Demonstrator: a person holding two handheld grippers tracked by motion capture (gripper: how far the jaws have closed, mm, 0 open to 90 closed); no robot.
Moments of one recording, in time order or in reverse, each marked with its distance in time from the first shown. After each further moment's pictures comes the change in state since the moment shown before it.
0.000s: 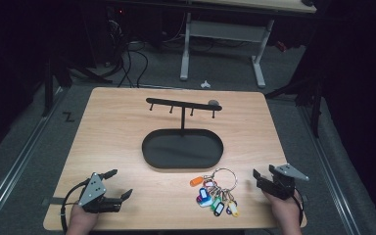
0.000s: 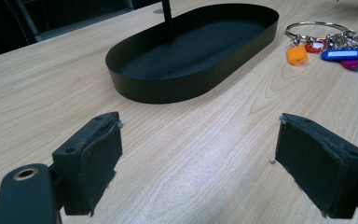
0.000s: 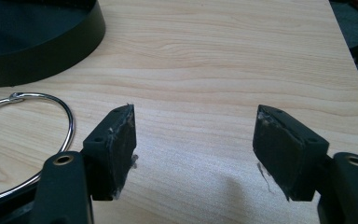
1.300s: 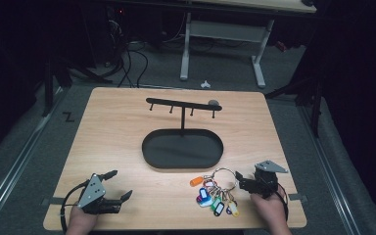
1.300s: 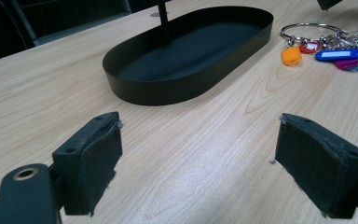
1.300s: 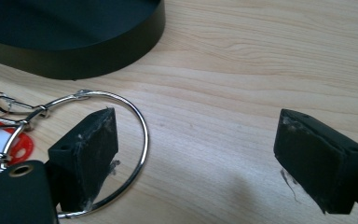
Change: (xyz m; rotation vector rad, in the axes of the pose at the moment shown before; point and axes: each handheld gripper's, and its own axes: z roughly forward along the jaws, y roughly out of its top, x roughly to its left) left arm -0.002 -0.001 -0.002 -0.009 -0.011 0.012; right arm 0.048 0.018 0.015 0.091 0.065 -0.071
